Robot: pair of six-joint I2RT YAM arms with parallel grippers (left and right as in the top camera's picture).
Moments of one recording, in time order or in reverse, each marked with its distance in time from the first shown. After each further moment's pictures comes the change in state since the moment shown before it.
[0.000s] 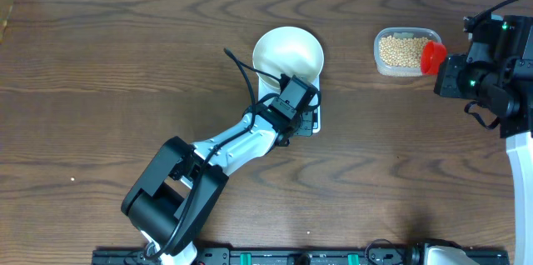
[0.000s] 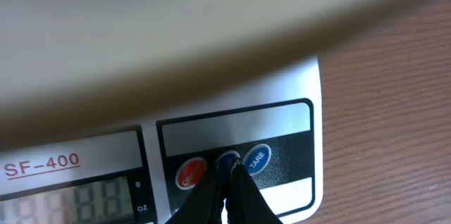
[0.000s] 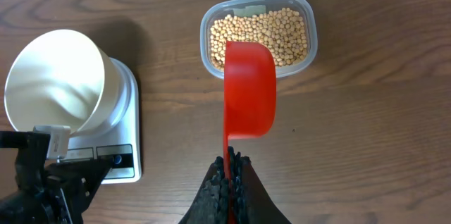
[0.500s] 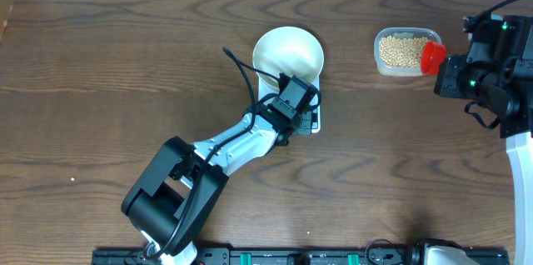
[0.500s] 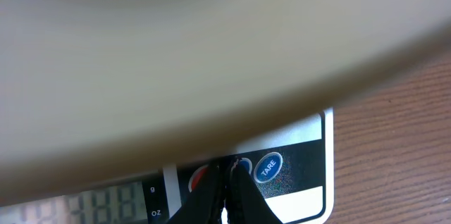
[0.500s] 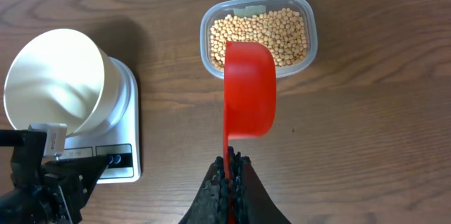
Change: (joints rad) left arm 0.000 0.000 0.000 0.002 -0.037 -0.001; right arm 0.000 0.000 0.000 0.000 0.000 -0.005
